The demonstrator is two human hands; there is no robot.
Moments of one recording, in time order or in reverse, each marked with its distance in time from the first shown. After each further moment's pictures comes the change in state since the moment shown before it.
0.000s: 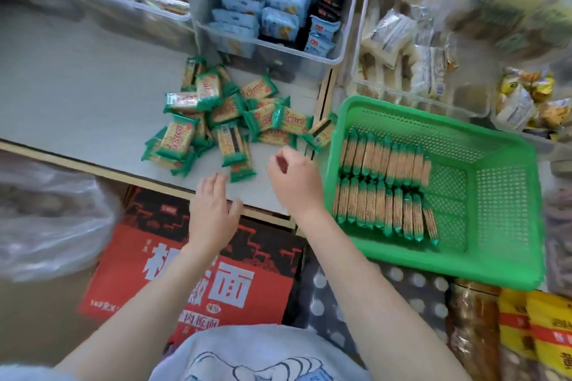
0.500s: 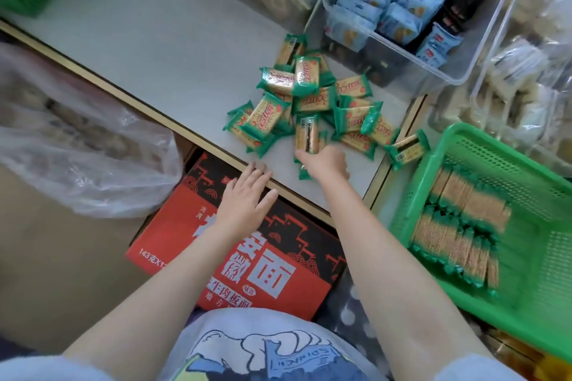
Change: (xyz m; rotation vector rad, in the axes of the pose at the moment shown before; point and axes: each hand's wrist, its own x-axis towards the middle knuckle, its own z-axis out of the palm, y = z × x) left_hand -0.003 -0.087 -0.028 -0.106 -0.239 -0.014; right_hand 0.075 -0.025 0.123 -0.286 -0.213 0.481
